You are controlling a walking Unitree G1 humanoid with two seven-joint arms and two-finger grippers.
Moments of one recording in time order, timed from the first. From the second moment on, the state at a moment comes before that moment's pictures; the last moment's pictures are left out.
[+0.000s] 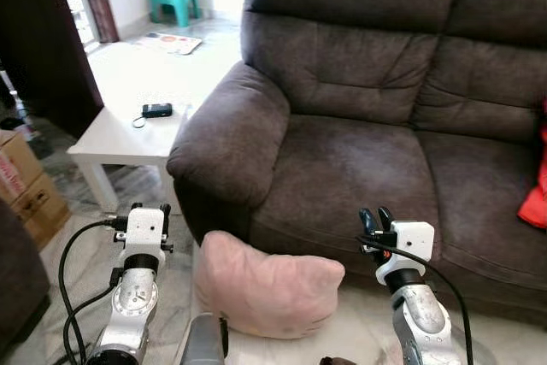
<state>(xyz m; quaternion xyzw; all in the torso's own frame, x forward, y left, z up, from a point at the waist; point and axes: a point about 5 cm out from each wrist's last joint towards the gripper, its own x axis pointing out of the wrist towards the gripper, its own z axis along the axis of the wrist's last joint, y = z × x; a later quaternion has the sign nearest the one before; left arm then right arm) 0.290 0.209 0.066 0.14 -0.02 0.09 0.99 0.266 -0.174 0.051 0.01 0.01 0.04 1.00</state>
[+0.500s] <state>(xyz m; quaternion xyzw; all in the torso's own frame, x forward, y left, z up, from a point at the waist) 0.291 0.205 0.065 0.14 -0.02 0.07 0.99 0.266 -0.175 0.051 0.01 0.01 0.04 1.00</state>
